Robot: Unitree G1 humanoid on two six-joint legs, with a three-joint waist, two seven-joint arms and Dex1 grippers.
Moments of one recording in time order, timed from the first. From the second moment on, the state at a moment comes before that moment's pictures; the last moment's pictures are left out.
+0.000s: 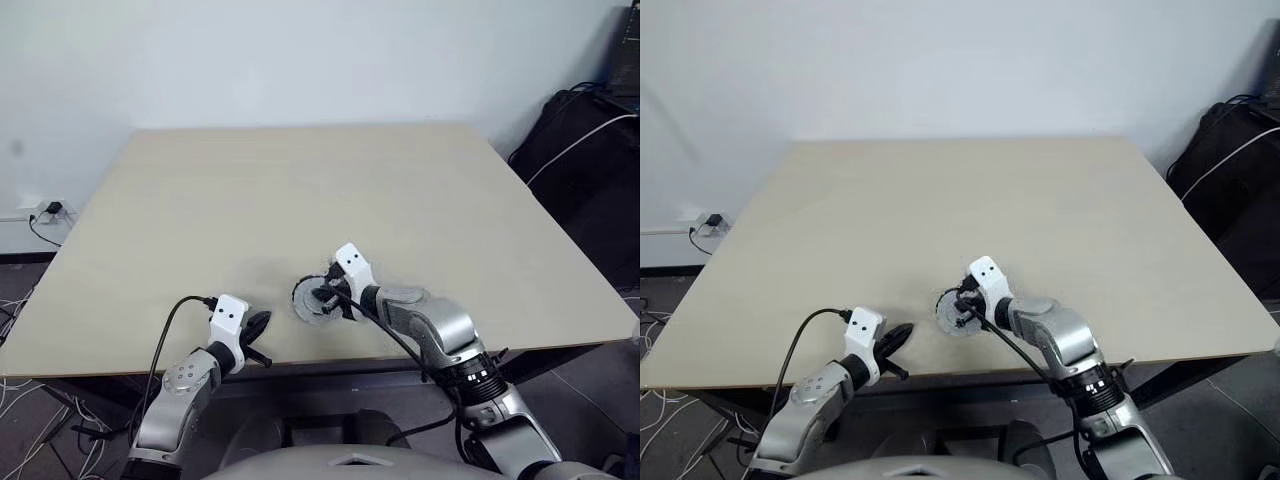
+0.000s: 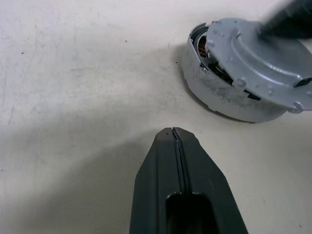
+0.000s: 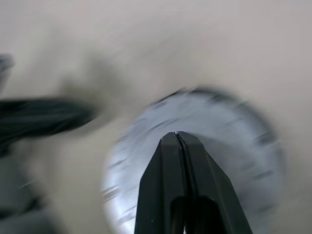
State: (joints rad) left arm 0.22 0.24 -0.12 -0.12 -0.16 0.29 -0.46; right arm -0.29 -0.25 0.30 -0.08 0.26 0.80 0.47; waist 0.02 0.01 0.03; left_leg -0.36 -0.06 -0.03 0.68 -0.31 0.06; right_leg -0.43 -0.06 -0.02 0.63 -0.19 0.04
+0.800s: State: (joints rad) left arm 0.22 0.24 -0.12 -0.12 -0.16 0.29 -0.46; right arm -0.28 -0.40 0.35 0.05 0.21 0.42 0.87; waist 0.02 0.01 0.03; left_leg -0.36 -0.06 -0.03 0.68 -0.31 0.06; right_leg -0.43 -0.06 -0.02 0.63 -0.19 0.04
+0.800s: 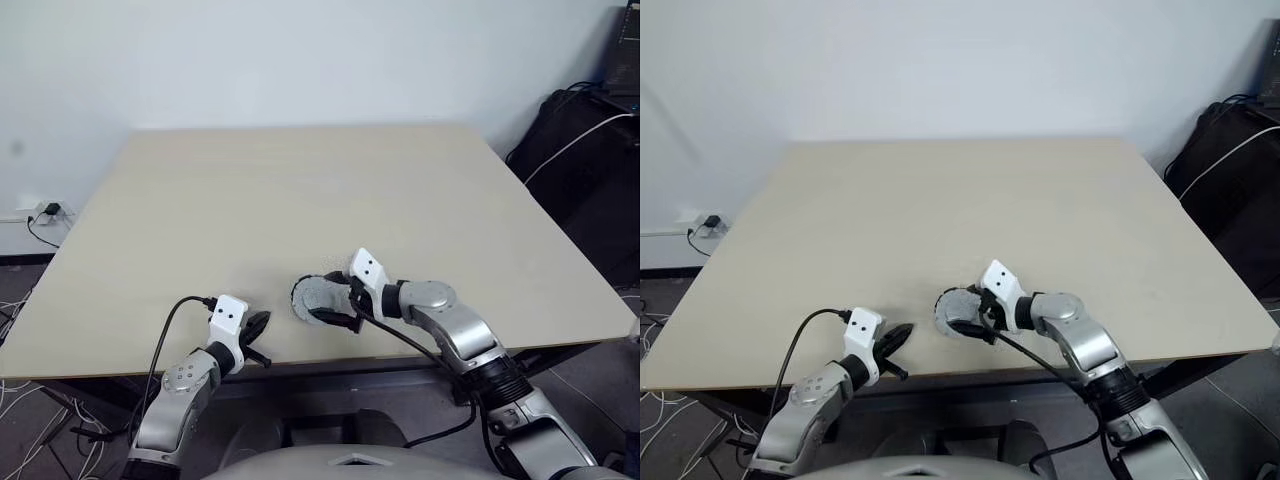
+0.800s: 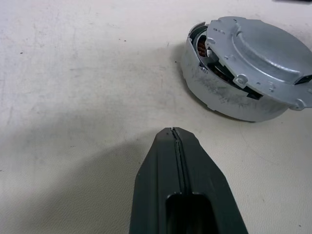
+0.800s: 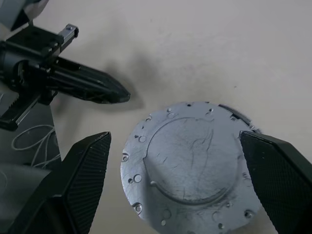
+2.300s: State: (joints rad) left arm 0.24 0.24 -0.10 -0.13 -0.16 0.30 -0.44; right arm -0.34 -0.30 0.30 0.19 0.15 0.38 0.89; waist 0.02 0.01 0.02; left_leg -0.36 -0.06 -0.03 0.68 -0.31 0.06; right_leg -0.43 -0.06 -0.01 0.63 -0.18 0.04
